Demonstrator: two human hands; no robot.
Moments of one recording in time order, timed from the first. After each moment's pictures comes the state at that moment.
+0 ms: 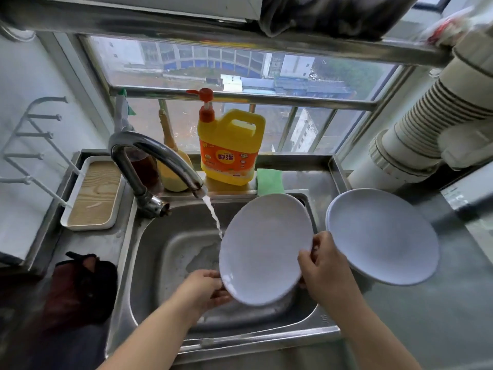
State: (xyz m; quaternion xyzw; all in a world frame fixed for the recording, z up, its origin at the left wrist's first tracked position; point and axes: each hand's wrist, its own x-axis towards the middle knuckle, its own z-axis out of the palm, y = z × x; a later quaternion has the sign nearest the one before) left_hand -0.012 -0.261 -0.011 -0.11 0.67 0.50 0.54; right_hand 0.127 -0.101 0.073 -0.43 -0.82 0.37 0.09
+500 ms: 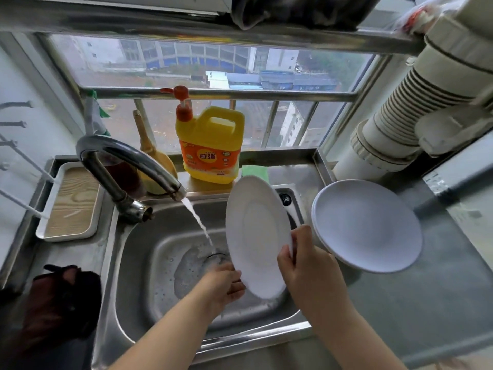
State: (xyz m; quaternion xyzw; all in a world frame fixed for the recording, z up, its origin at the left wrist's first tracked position) left_hand 0.011 -0.214 -0.032 -0.10 0.61 0.52 0.59; right_hand 0.131 -0.119 0.084 -0.28 -0.92 0.14 0.22
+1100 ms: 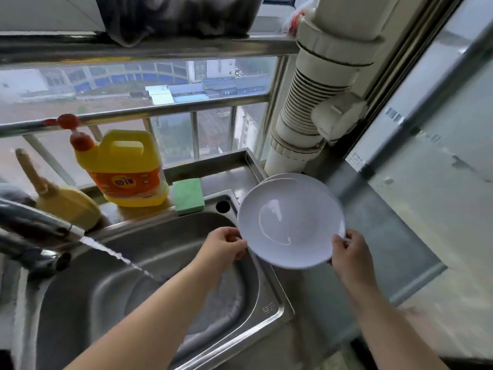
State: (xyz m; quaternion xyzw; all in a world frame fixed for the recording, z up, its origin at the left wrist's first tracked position) left_hand 0.048 -0.098 0.037 0.21 0.67 0.48 0.52; right_hand 0.260 0.005 0.051 -0.68 -0.61 0.31 0.26
